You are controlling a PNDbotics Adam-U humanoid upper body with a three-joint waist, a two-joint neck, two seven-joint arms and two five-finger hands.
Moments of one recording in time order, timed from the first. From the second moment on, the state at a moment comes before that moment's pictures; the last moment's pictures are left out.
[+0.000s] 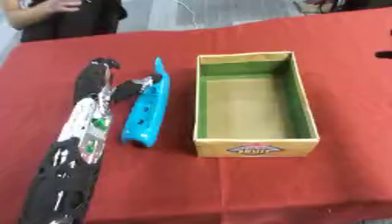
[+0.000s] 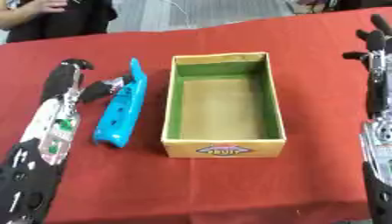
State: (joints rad) left arm -0.40 0.22 0.08 -1.46 -1.08 0.43 -0.06; right arm -0.45 -0.29 -0.09 -1.50 0.16 -0.24 -0.05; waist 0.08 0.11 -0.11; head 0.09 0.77
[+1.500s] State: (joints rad) left arm -0.43 0.26 -0.03 -1.14 -0.91 0.36 -0.26; right arm -0.40 -0.34 -0.09 -1.48 0.17 -0.24 -0.04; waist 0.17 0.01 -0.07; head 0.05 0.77
